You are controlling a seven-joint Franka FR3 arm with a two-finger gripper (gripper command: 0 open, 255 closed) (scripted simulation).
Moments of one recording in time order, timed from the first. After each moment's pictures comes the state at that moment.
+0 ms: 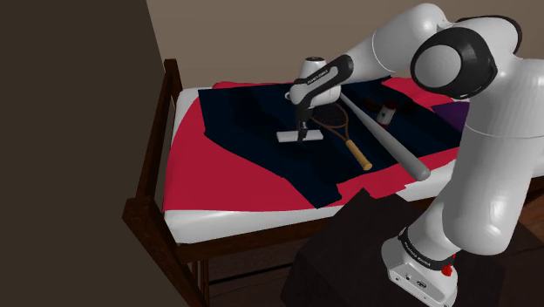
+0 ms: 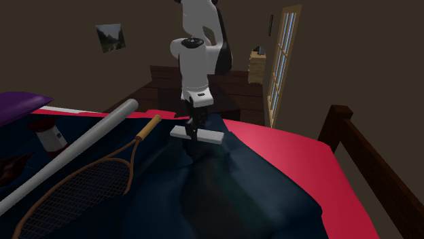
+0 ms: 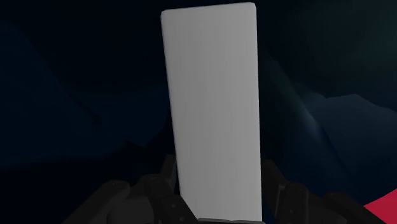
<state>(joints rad) 0.13 0.38 -0.29 -2.04 0.17 2.38 -1.16</state>
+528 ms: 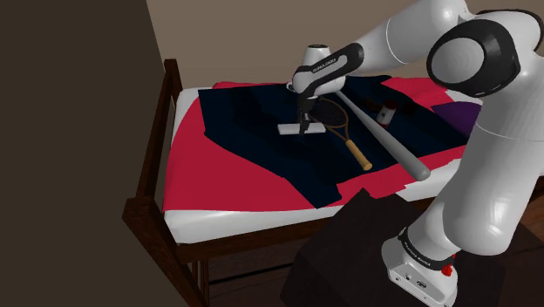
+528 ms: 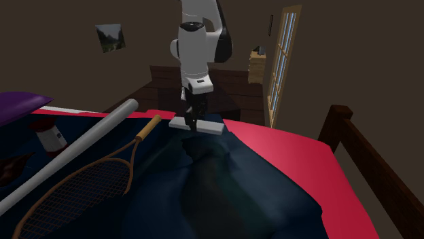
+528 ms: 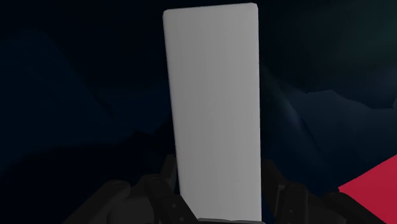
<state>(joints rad) 0.14 0.30 -0.31 -2.03 0.13 2.29 -1.14</state>
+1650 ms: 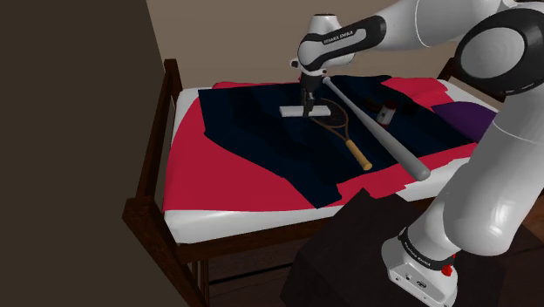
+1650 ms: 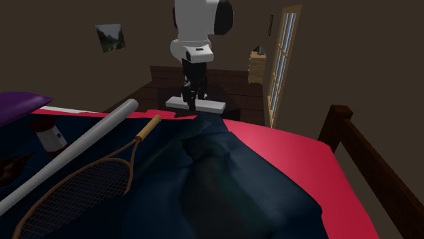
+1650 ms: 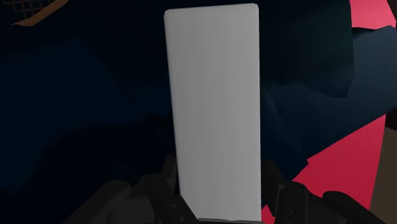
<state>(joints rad) 0.15 0.18 -0.32 -1.94 0.08 2.09 -1.10</state>
